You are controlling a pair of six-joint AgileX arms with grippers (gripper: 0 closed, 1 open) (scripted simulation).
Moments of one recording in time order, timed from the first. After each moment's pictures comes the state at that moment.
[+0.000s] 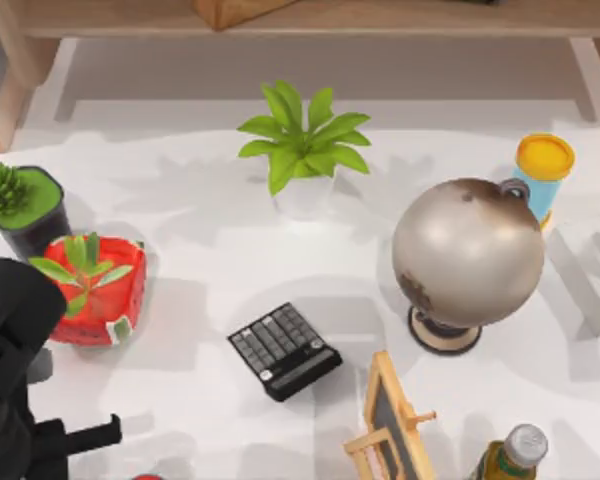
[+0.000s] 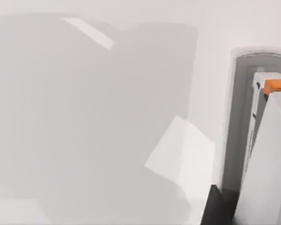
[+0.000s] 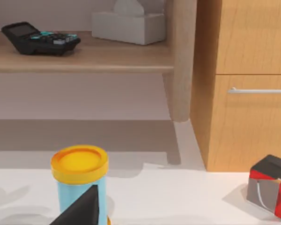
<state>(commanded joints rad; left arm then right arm) -0.35 1.24 0.54 -0.92 0.01 -0.62 0.00 0.00 0.00 0.00 0.00 0.00</state>
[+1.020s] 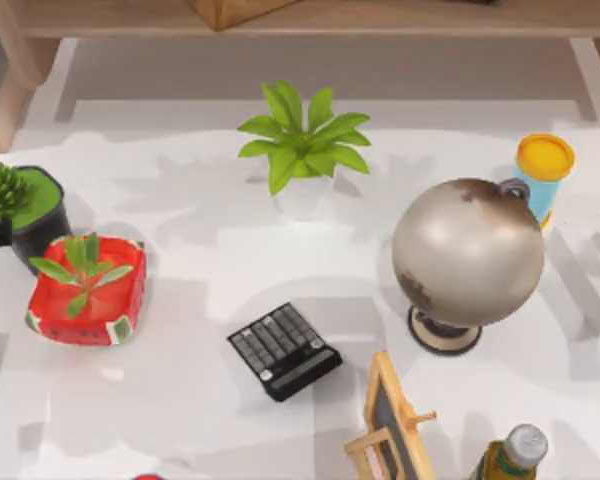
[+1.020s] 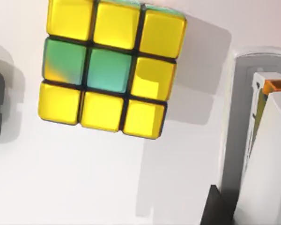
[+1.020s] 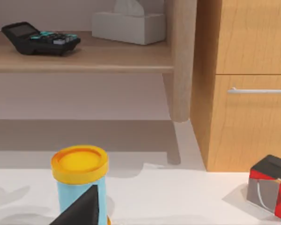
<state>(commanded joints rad) 0.09 1.52 1.11 -1.11 0.01 -0.11 0.00 0.00 0.00 0.00 0.00 0.00</state>
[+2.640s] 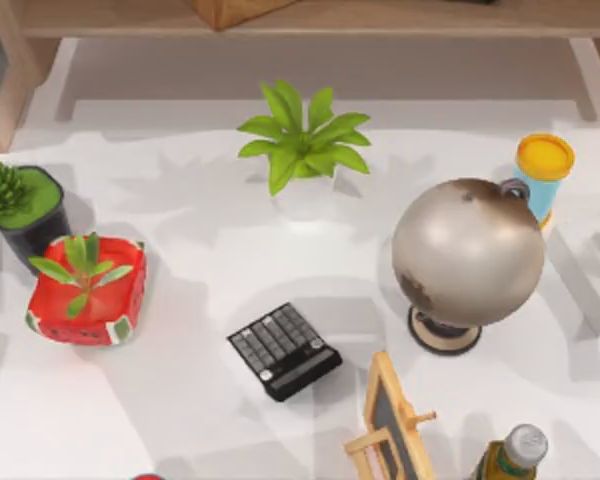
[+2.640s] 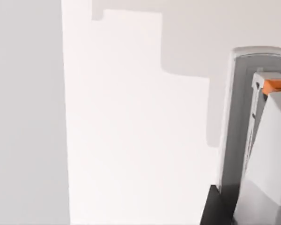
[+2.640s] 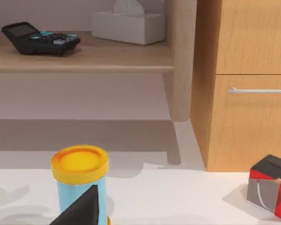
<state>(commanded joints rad) 0.38 2.24 1.91 -0.99 -0.07 0.43 0.00 0.00 0.00 0.00 0.00 0.00</state>
